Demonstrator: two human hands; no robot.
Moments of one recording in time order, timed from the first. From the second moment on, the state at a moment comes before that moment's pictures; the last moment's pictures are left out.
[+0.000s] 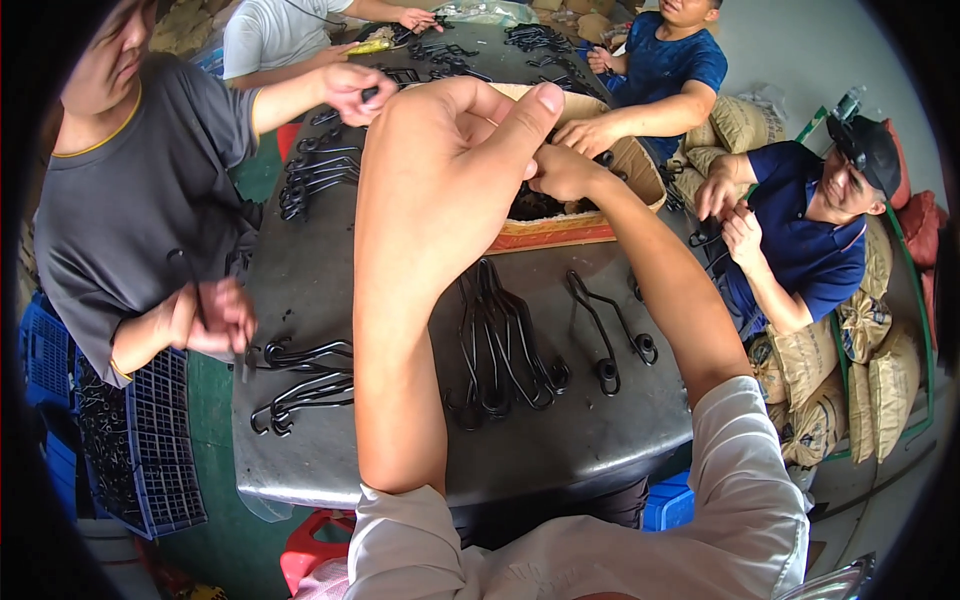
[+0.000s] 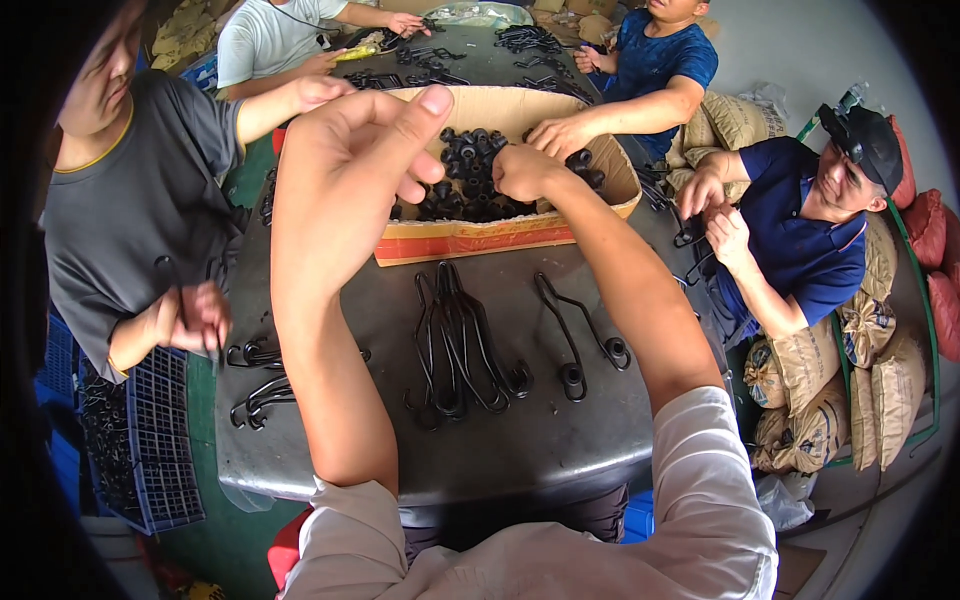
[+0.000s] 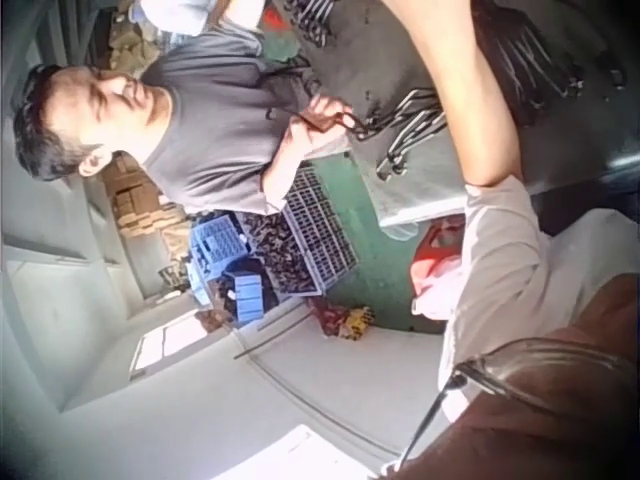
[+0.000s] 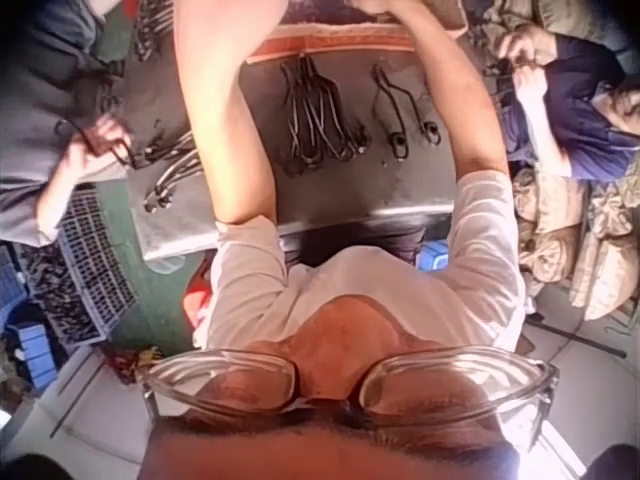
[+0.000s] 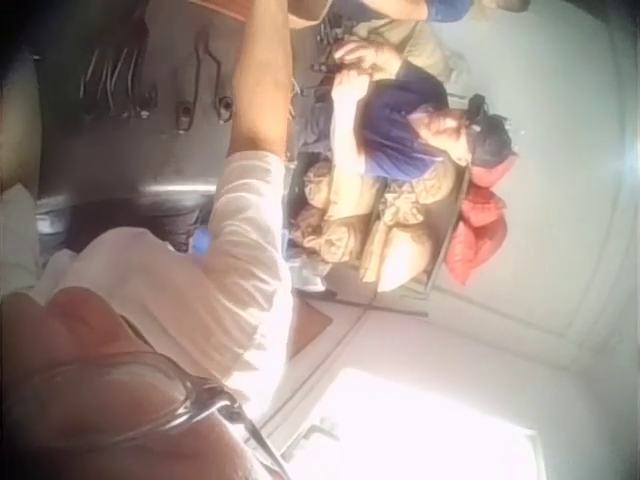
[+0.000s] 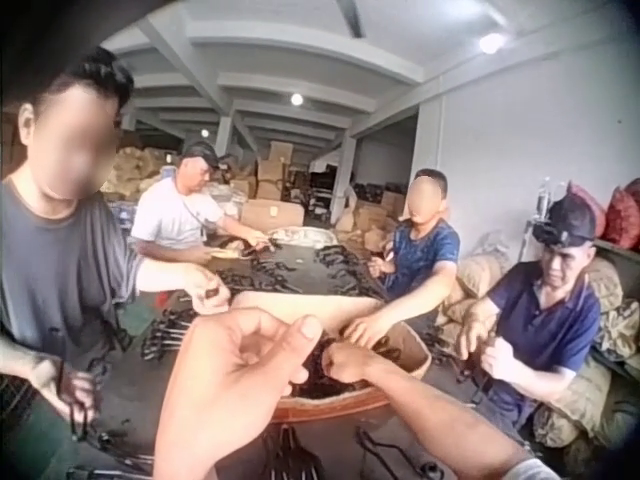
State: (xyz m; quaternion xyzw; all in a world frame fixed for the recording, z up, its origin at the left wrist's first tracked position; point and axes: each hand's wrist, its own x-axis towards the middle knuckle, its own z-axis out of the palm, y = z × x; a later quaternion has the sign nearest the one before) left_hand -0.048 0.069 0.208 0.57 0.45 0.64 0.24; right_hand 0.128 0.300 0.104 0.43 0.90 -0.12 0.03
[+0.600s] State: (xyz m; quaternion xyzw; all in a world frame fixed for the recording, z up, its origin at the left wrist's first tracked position) left_hand -0.048 0.067 0.210 0.58 0.46 0.62 0.25; right_hand 0.080 0.286 0.108 0.60 0.79 -0.05 0.10
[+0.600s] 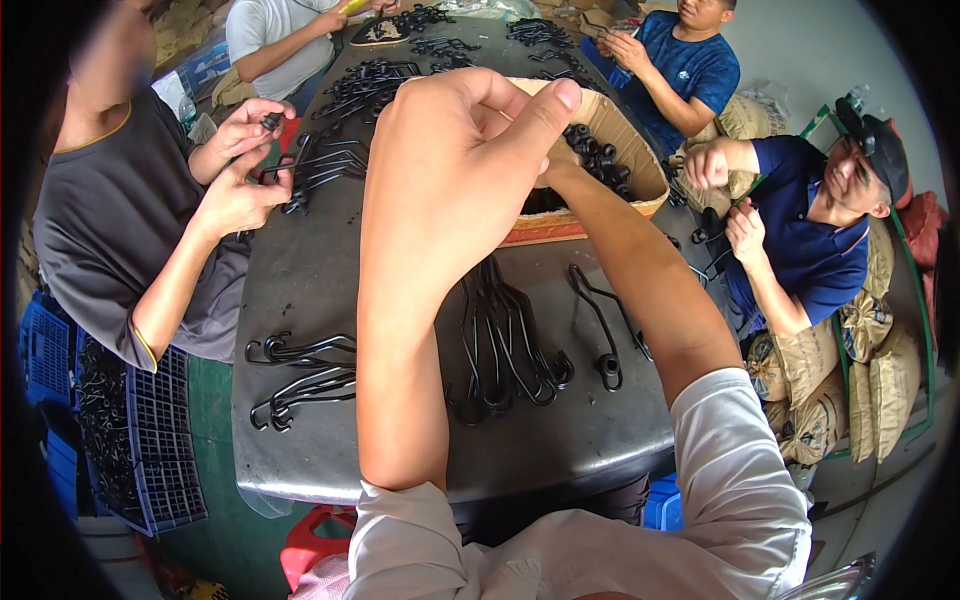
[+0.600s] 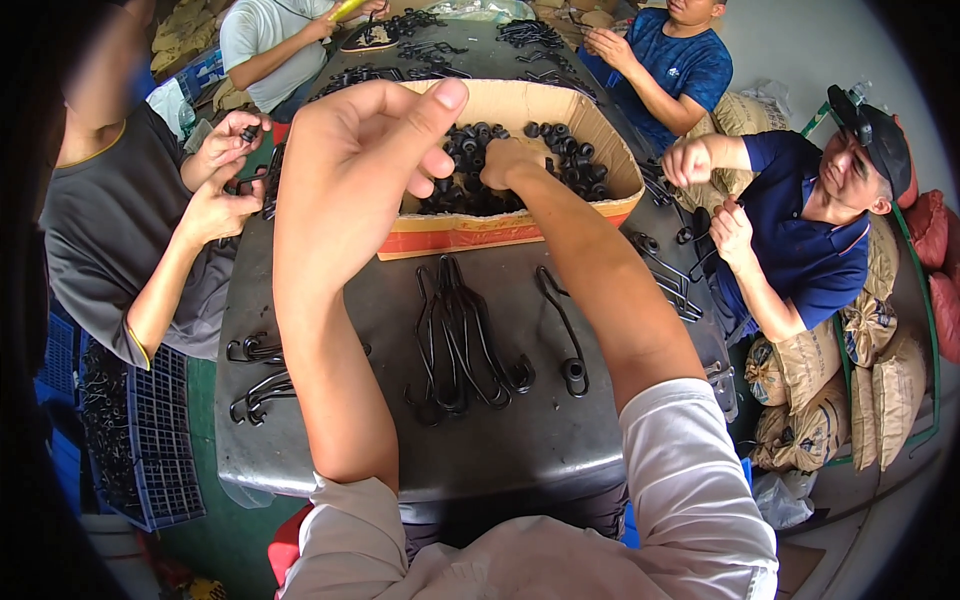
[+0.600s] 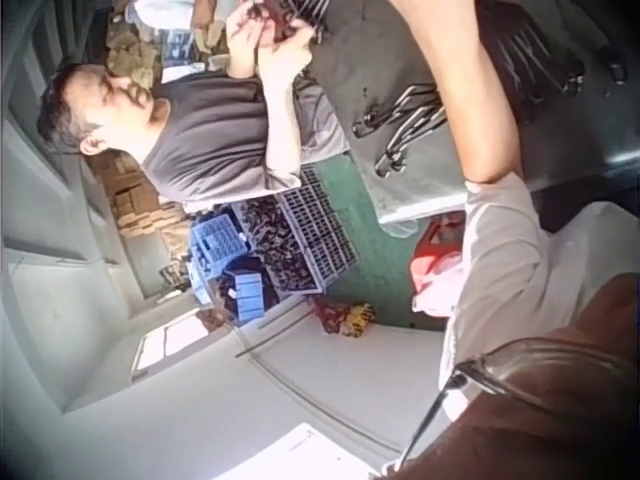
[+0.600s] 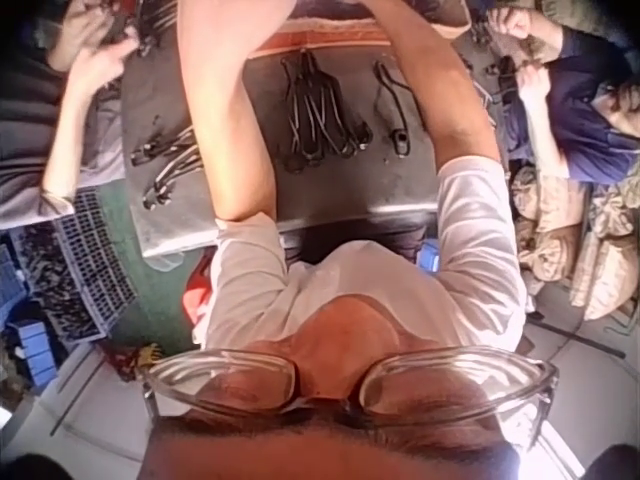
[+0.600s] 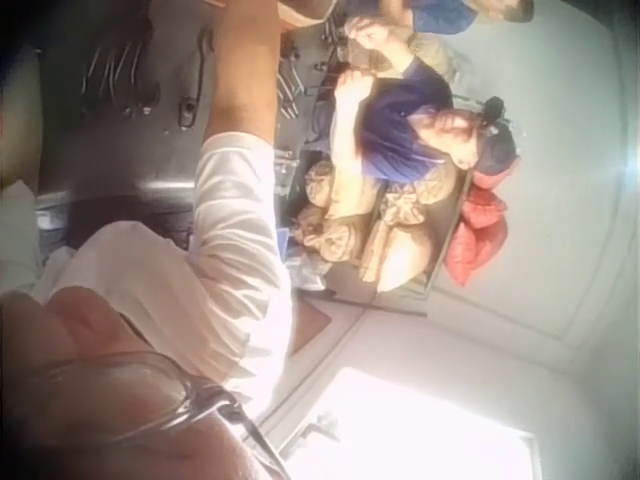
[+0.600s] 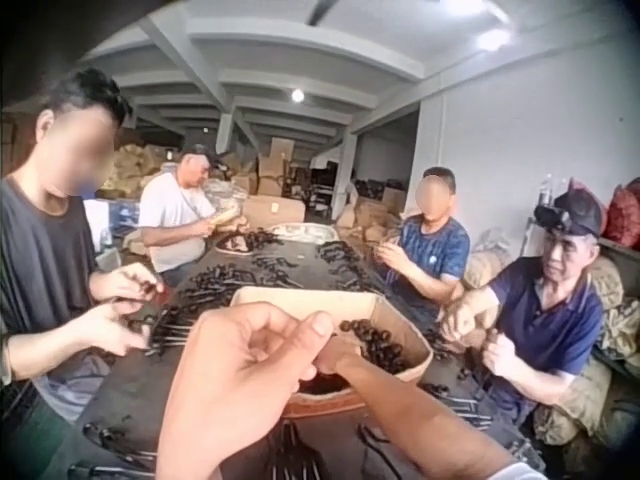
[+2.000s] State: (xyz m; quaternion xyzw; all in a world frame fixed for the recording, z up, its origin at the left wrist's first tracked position) left_hand -0.020 0.043 0.265 0.46 0.61 0.57 0.30; right_hand 0.134 0.090 0.131 0.27 0.84 -0.41 -0.23
